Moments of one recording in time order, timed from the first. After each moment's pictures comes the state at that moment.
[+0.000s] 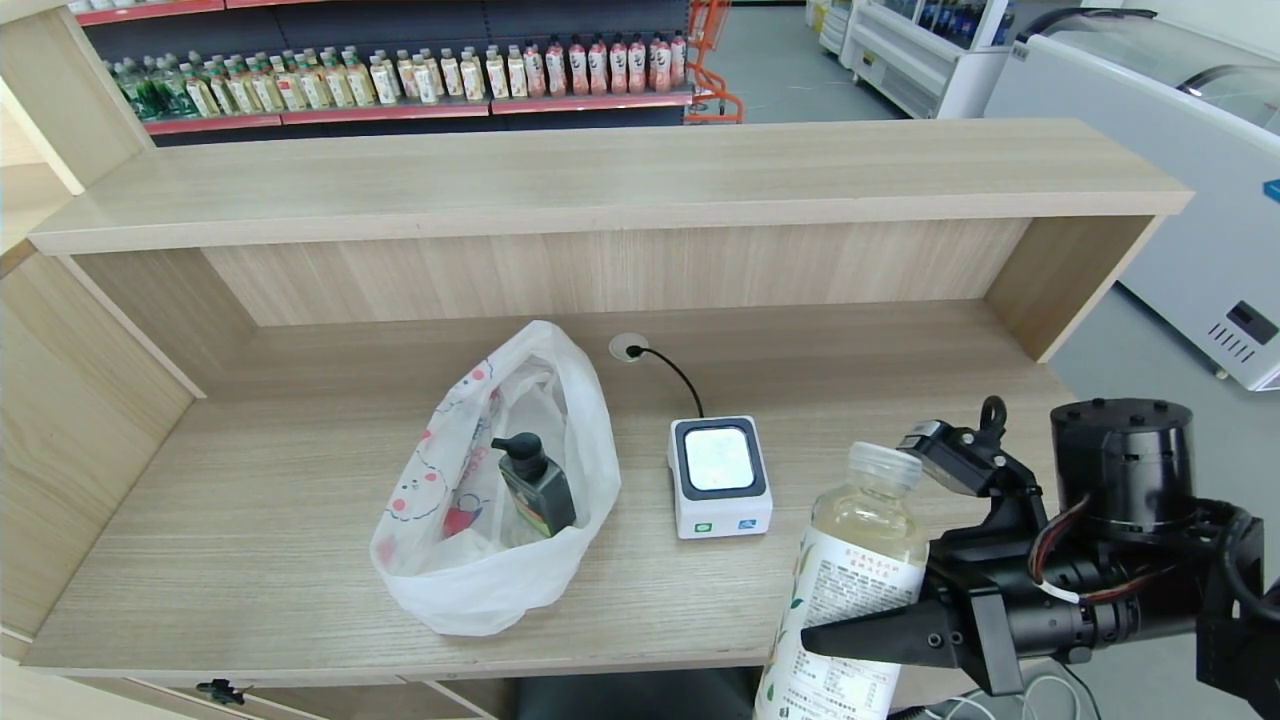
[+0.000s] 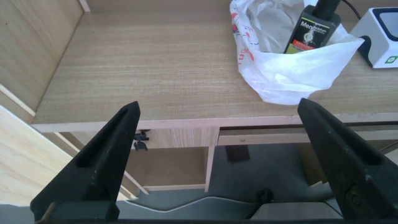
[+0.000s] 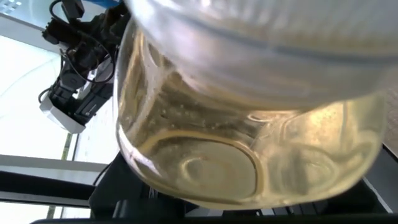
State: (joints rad) left arm 0.00 0.00 0.00 0.00 -0.01 0.00; right arm 0.45 1.61 -0.49 -0.71 1.03 0.25
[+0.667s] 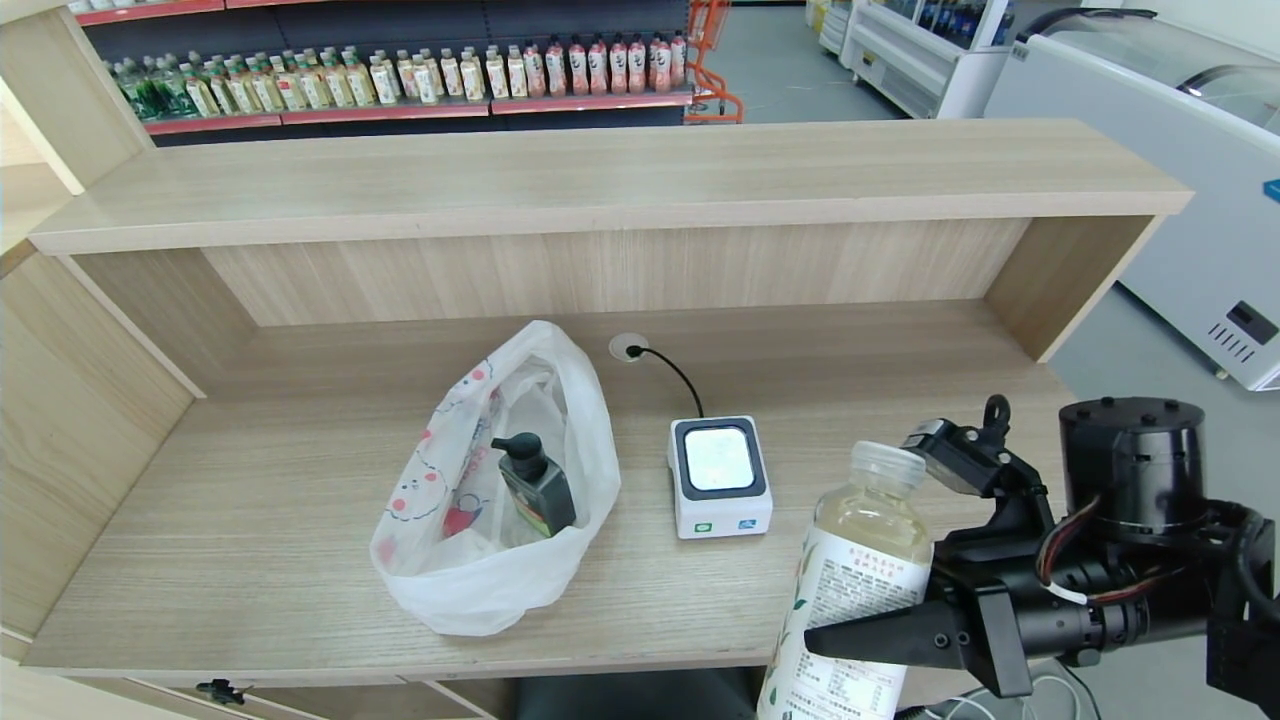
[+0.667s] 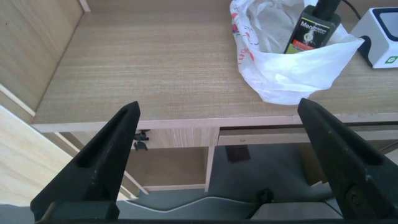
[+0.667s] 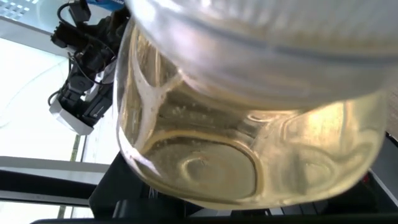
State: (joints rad) left arm 0.00 0.00 0.00 0.00 -0.01 0.00; right arm 0.46 1.60 -0.49 -0.71 1.03 0.29
